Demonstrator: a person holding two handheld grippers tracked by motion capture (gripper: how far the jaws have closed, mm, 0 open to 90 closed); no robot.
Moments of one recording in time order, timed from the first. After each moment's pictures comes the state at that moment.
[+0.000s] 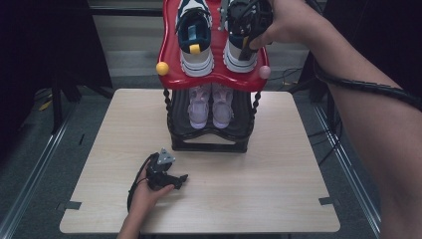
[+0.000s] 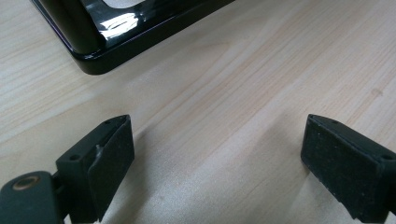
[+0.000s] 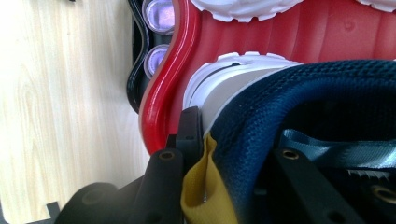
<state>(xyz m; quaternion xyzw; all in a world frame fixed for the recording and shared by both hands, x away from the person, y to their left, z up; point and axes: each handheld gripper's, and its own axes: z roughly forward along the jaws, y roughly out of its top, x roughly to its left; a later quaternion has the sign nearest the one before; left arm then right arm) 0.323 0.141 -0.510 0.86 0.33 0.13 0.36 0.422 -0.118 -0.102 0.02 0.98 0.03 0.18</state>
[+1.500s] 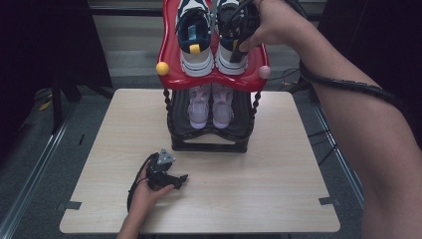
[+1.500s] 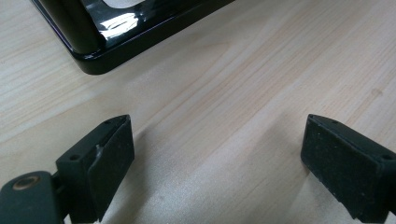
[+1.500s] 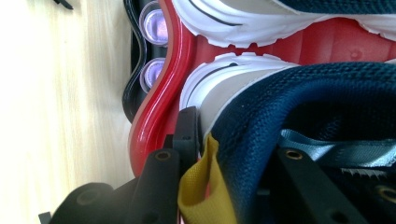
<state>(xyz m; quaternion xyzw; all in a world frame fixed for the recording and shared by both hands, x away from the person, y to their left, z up) 0.324 0.141 -0.510 0.86 0.33 0.13 0.36 0.434 -0.102 -0.114 0.01 0.98 0.04 0.17</state>
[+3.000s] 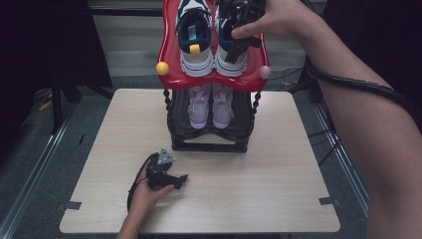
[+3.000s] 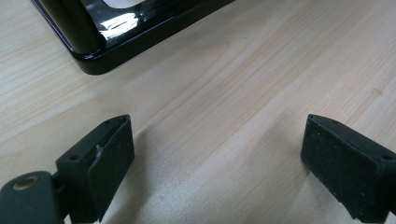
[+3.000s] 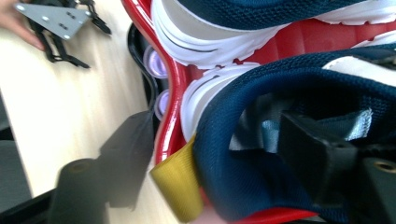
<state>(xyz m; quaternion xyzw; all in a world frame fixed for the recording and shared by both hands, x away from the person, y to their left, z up) 0.323 0.141 -0.510 0.86 0.33 0.13 0.36 0.431 -0.108 -0.094 0.14 0.97 0.11 0.14</state>
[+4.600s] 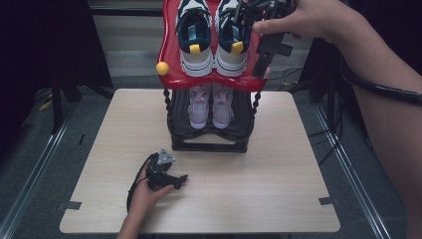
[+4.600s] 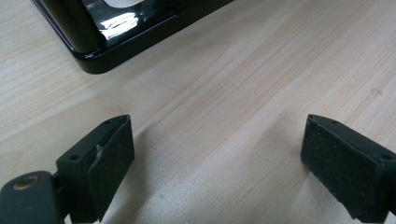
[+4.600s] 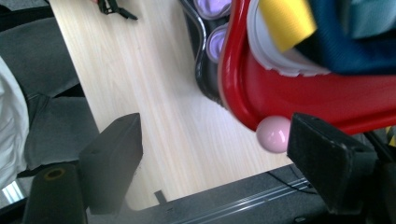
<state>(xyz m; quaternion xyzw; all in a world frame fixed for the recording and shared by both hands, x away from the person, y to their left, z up) 0.323 0.141 -0.509 0.86 0.33 0.13 0.36 0.395 -0.141 -0.085 0.17 0.98 0.05 0.05</state>
